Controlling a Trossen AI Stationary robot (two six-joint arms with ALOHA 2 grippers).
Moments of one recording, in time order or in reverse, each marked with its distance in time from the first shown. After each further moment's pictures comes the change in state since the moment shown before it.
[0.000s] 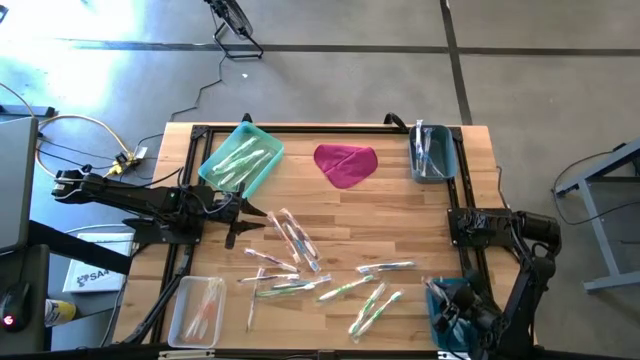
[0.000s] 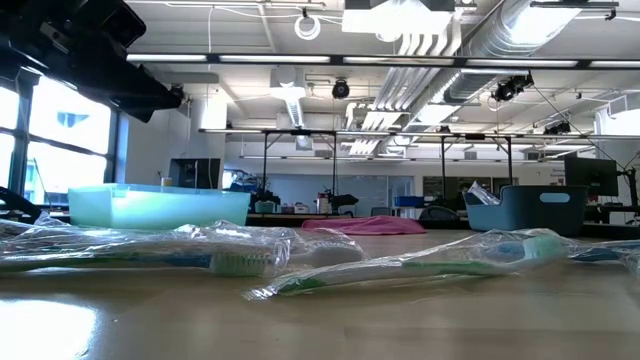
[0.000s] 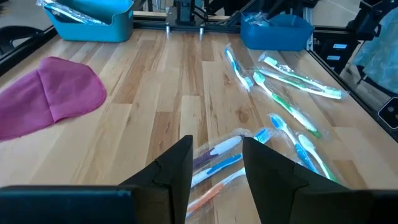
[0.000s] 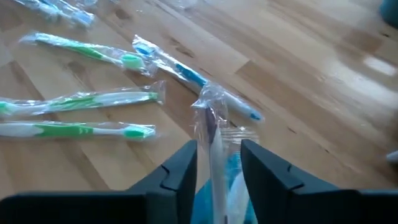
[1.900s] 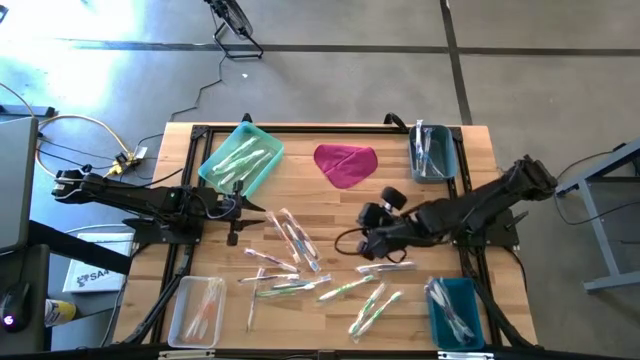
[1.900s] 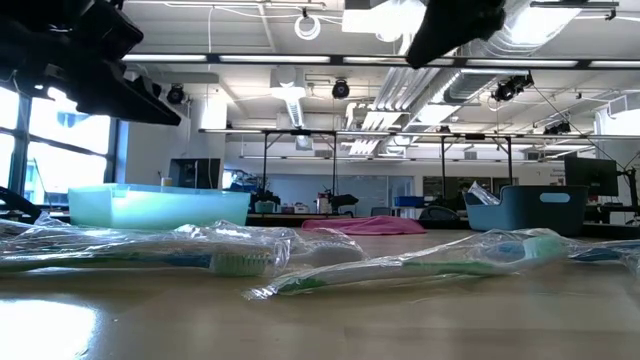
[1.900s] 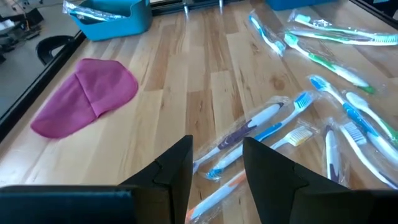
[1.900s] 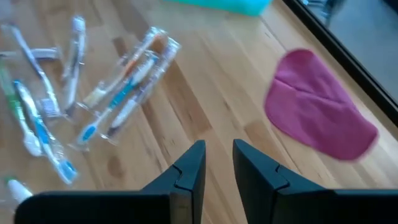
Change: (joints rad) left arm 0.000 0.000 0.000 -0.085 -0.106 0.193; right arm -0.982 -0.402 0.001 0.694 -0.082 -1.717
